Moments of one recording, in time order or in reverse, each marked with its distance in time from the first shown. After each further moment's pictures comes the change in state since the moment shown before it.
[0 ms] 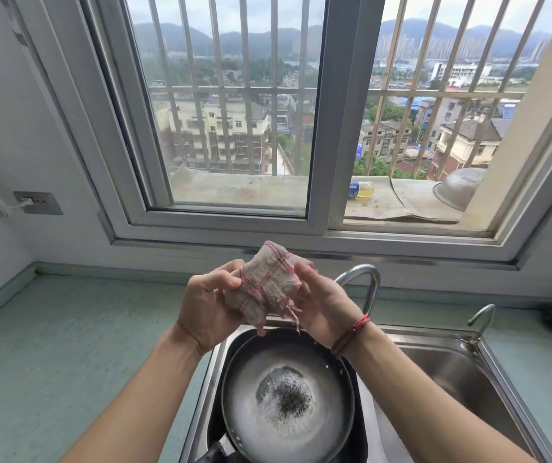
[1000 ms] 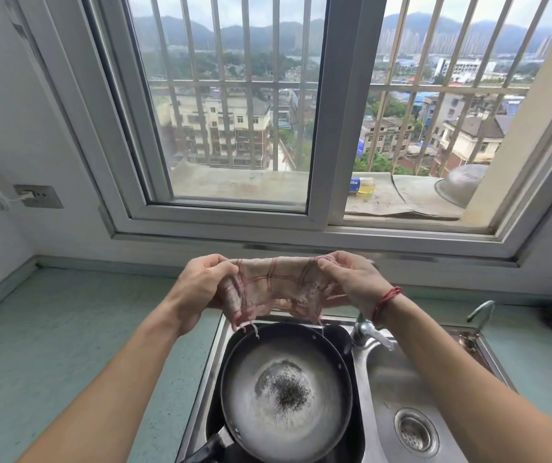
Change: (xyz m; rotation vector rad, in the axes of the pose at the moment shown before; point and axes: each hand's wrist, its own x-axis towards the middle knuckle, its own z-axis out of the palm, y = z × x) left_hand 0.002 0.015 -0.008 0.718 0.497 -0.034; right_hand 0.000 -0.042 -0.040 -0.691 0.295 -0.068
